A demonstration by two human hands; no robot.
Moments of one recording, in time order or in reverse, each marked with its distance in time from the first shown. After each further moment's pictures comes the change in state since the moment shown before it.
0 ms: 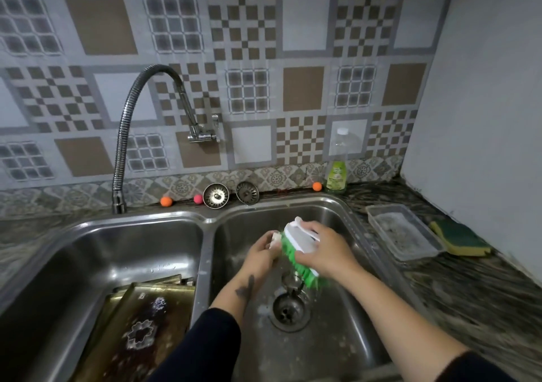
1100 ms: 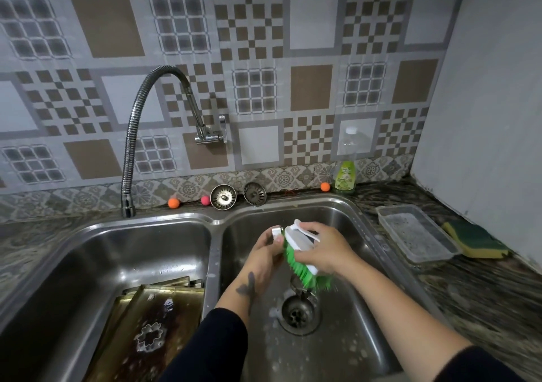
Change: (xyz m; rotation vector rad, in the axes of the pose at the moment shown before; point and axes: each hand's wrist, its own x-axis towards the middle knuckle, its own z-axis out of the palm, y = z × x) left_hand 0.010 0.002 -0.015 -0.322 -0.030 -0.013; right_hand 0.013 -0.012 0.011 0.201 -0.076 0.059
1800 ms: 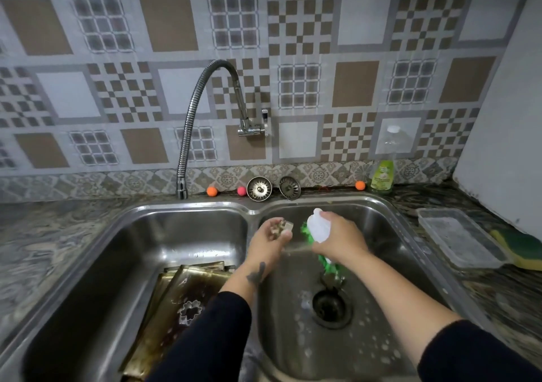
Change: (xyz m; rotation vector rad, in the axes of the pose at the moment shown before) left_hand -0.031 0.035 -0.054 0.616 0.265 0.188; right_hand 0.002 -0.037 0.037 -0.370 0.049 -0.037
